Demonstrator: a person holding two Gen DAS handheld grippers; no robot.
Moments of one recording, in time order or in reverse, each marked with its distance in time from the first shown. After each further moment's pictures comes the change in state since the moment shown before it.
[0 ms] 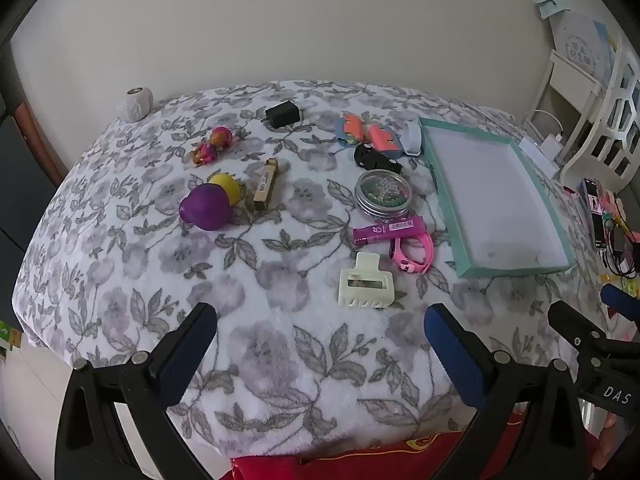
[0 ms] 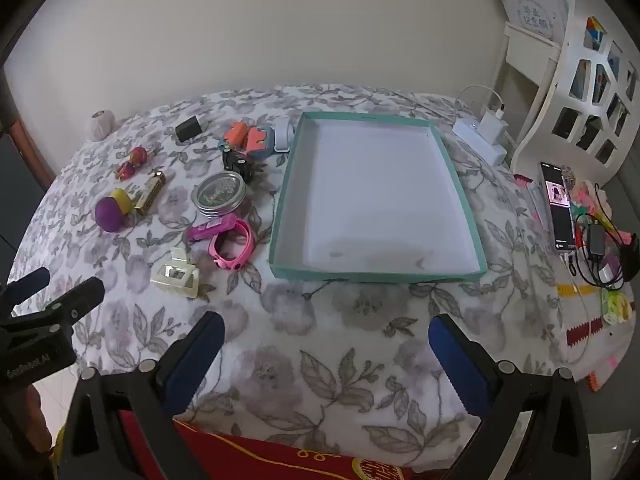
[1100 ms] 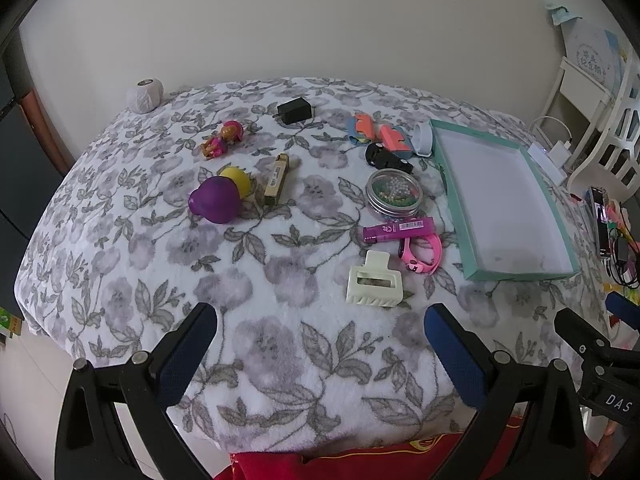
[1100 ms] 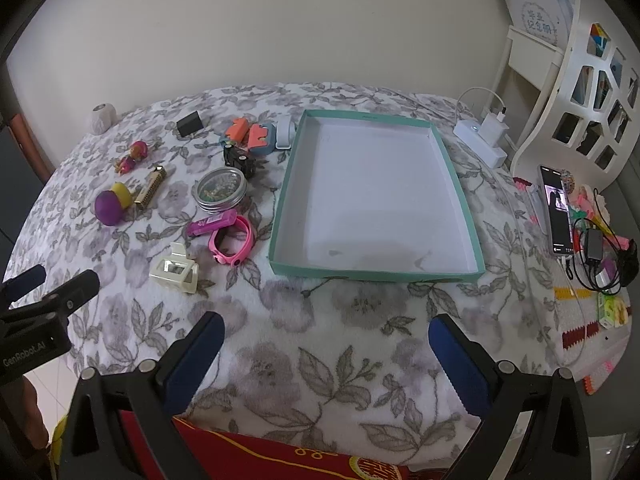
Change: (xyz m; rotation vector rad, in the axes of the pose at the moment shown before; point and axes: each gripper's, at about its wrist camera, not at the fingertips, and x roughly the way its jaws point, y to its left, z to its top) left arm 0.001 0.005 -0.001 -0.041 0.011 0.020; right arm -0.001 0.001 0.000 -0.020 0.011 -0.011
